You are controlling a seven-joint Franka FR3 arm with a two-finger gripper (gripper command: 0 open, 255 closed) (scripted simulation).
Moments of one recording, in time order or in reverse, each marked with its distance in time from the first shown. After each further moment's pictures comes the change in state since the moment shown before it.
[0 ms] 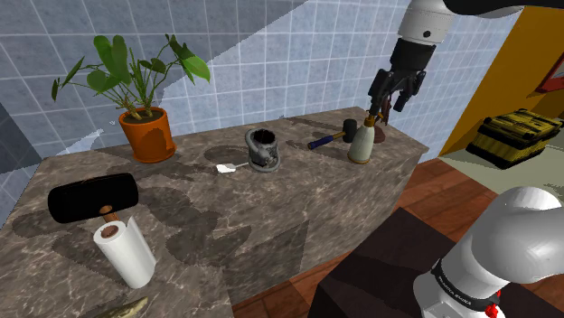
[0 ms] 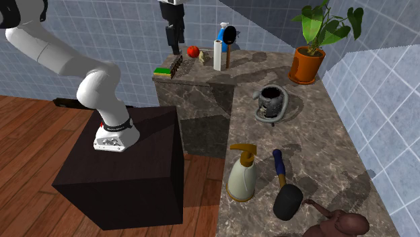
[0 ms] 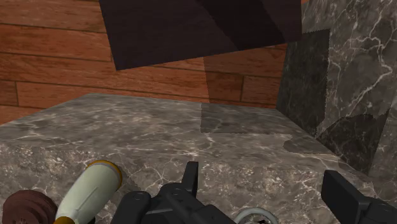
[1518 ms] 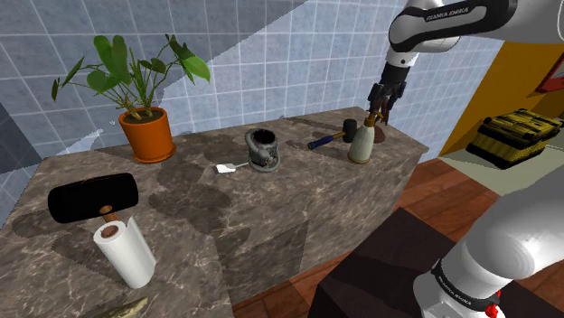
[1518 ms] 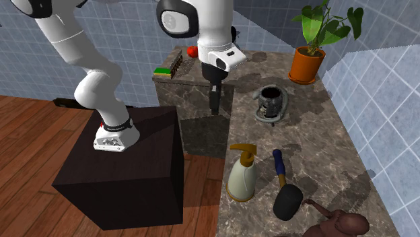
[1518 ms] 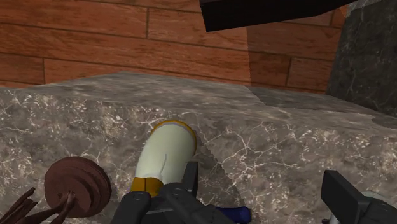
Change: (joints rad) arm -0.098 0.510 -0.327 0.183 -0.107 0.304 -0.428
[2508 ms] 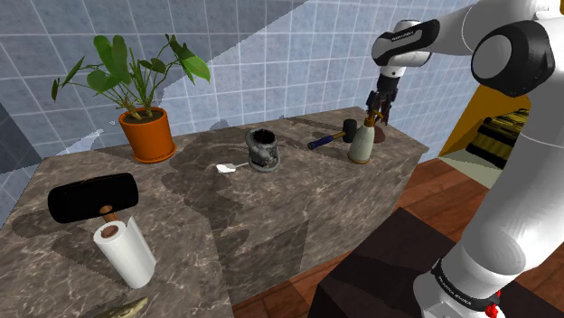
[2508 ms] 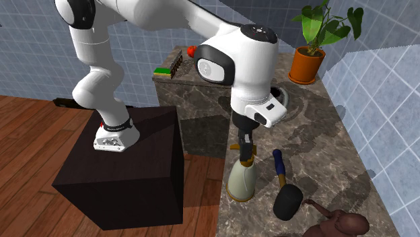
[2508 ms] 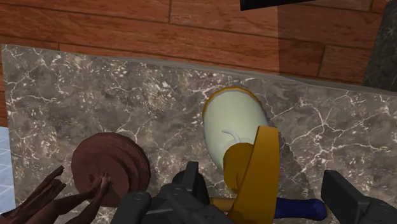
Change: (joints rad) arm -0.090 0.442 -0.102 0.321 0.143 0.087 -0.257
